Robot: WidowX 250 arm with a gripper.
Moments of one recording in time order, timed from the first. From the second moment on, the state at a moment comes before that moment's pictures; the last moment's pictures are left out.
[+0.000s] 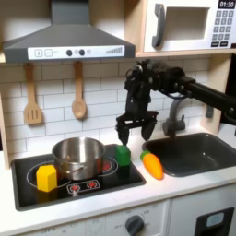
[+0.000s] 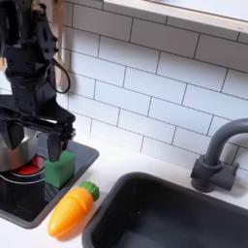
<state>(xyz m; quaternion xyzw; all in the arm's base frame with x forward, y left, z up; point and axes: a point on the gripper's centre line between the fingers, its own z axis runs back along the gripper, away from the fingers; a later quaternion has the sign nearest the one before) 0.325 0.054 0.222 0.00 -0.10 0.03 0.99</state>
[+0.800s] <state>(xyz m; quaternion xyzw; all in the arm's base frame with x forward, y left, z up) 0.347 0.049 0.207 0.01 -0.09 0.00 1.00</state>
